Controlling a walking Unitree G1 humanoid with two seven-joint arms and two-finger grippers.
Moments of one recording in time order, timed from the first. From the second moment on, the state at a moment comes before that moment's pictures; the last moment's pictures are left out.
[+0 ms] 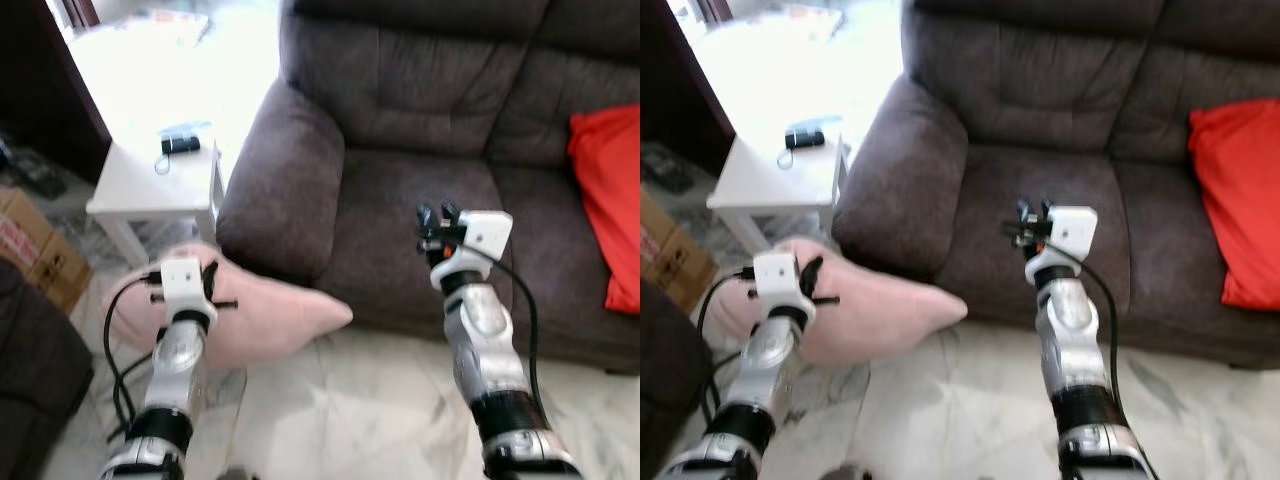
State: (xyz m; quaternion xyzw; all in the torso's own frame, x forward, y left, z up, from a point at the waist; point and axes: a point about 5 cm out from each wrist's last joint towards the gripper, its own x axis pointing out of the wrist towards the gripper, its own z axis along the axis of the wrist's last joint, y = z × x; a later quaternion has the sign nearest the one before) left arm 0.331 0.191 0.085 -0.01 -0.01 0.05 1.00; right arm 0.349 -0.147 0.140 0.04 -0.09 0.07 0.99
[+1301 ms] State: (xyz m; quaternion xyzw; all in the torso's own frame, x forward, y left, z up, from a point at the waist) left arm 0.338 0.168 0.121 -0.04 -0.02 -0.08 1.00; right arm 0.298 -0.154 0.020 -0.17 0.18 0.26 0.93
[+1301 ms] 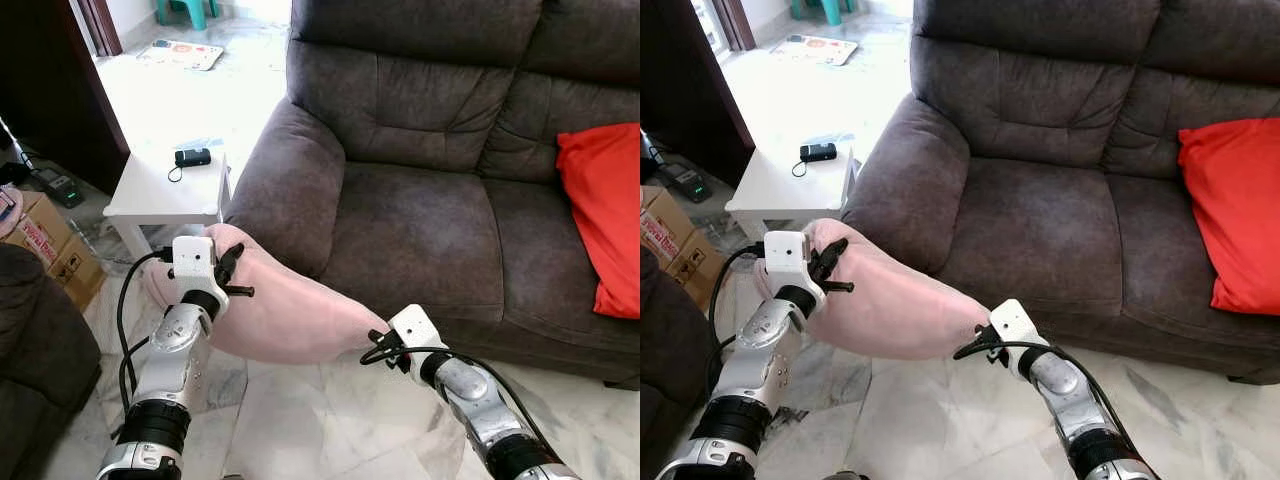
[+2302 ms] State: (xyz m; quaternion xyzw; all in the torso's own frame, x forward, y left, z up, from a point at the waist) left arm 0.335 0.159 0.121 -0.04 0.00 -0.14 0.99; right arm 0.292 -0.159 0.005 -0.31 0.20 0.26 0.89
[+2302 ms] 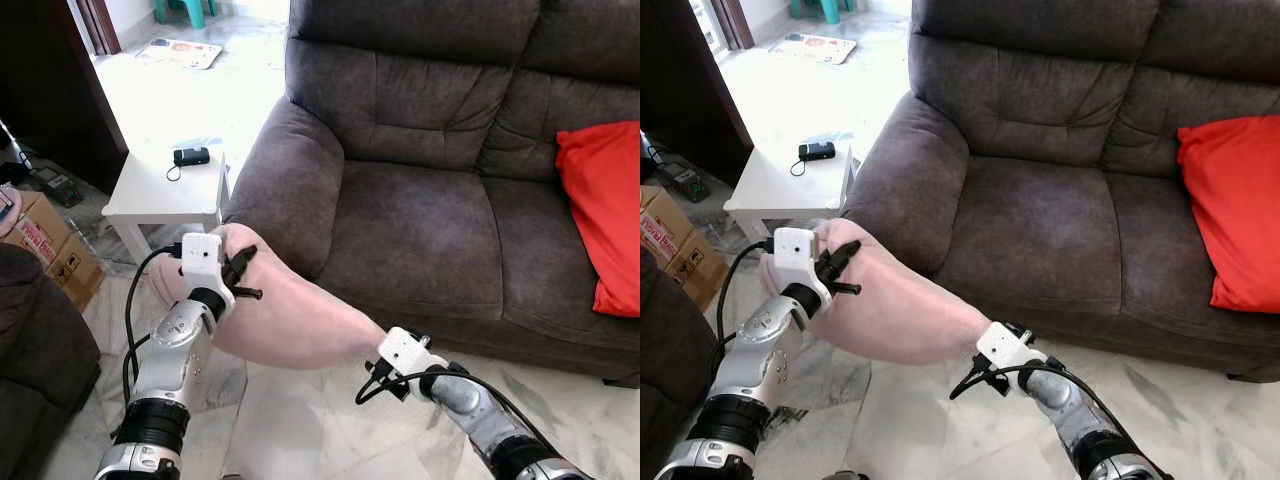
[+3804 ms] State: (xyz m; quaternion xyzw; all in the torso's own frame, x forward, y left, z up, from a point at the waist) left arm 0.331 0.141 0.132 -0.07 0.00 -0.21 0.97; right arm 0.276 -0.159 -0.018 -0.34 0.27 0.27 0.86
